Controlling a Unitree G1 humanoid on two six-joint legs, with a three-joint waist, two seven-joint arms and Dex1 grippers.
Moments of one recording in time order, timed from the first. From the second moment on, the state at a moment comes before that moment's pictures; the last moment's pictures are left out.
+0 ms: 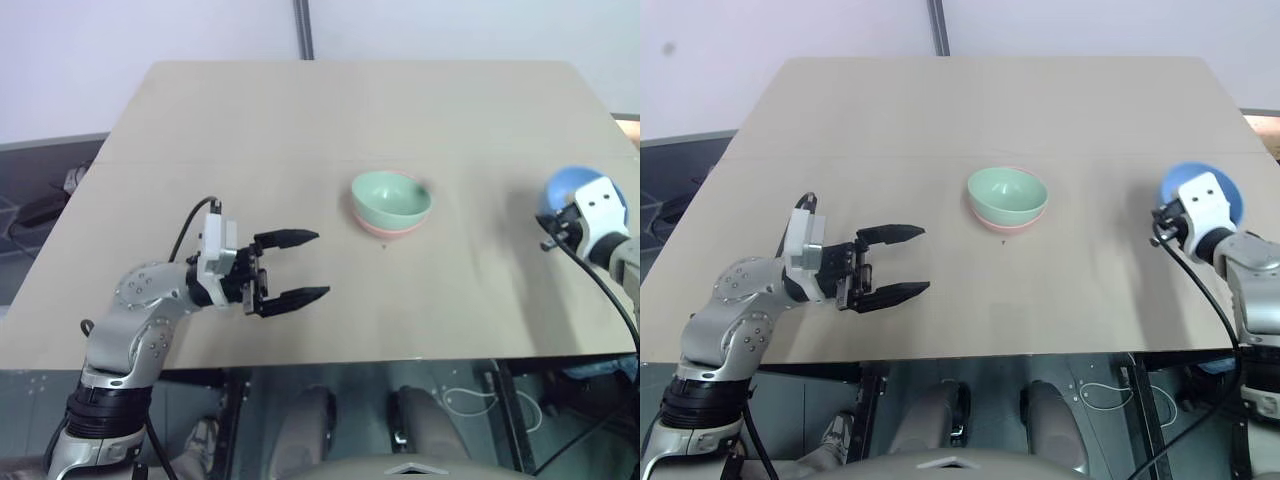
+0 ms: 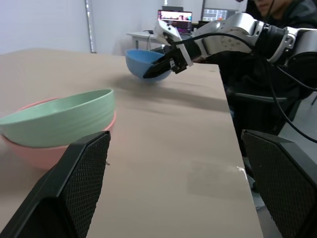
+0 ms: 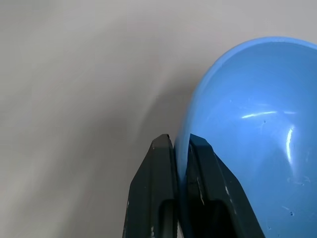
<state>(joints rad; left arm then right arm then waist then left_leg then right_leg) -0.16 0.66 0.11 -0.29 -0.67 0.28 -1.17 -0.33 -0.73 -0.19 -0.08 0.18 0.54 0.64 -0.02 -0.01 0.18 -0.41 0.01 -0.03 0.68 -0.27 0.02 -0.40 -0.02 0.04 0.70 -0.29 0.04</state>
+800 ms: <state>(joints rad) -0.03 0.61 0.16 -0.35 -0.59 0.23 -0.95 -0.63 -0.47 0.21 -0.11 0.22 0.48 0.81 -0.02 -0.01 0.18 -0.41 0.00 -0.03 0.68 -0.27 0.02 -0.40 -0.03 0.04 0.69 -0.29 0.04</state>
